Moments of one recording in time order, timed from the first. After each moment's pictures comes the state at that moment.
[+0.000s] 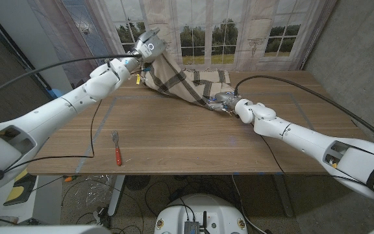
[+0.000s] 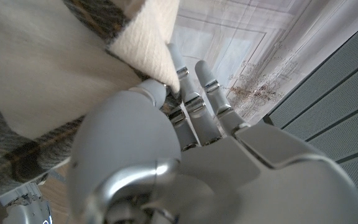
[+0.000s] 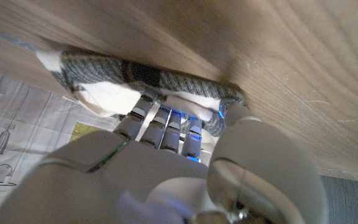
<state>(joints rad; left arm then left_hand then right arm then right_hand) 0.27 0.84 0.83 -1.44 1.56 0.11 0.55 1.23 0.18 0.61 -0.13 0.18 0.91 -0.03 0.50 0.37 0.87 -0.13 0.44 0.53 1.04 -0.17 0.39 0.44 0.36 -0.03 1.18 0.19 -0.38 -0.56 -1.04 -1.29 -0.57 -0.21 0.09 0.65 0.12 0.46 -0.01 0.19 0.42 -0.07 0.20 0.20 0.34 -0.01 0.24 0.25 0.35 -0.04 0.19 0.43 0.37 0.06 0.37 0.18</state>
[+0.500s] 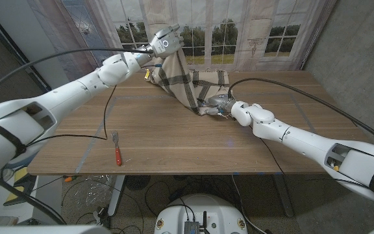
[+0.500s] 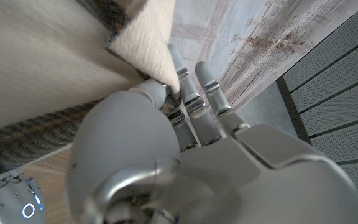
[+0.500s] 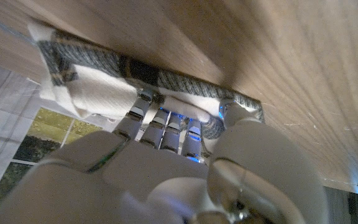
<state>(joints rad) 0.07 0.73 1.01 -1.24 1.57 0.04 0.78 1.22 0.17 0.62 -0.12 0.18 0.91 -0.04 0.50 0.37 0.86 -0.13 0.44 0.59 1.04 -0.17 0.38 0.45 0.35 -0.04 1.18 0.18 -0.39 -0.57 -1.07 -1.33 -0.64 -0.13 0.15 0.64 0.12 0.45 -0.01 0.19 0.42 -0.07 0.19 0.20 0.34 -0.01 0.23 0.25 0.34 -0.04 0.19 0.41 0.37 0.07 0.37 0.18</state>
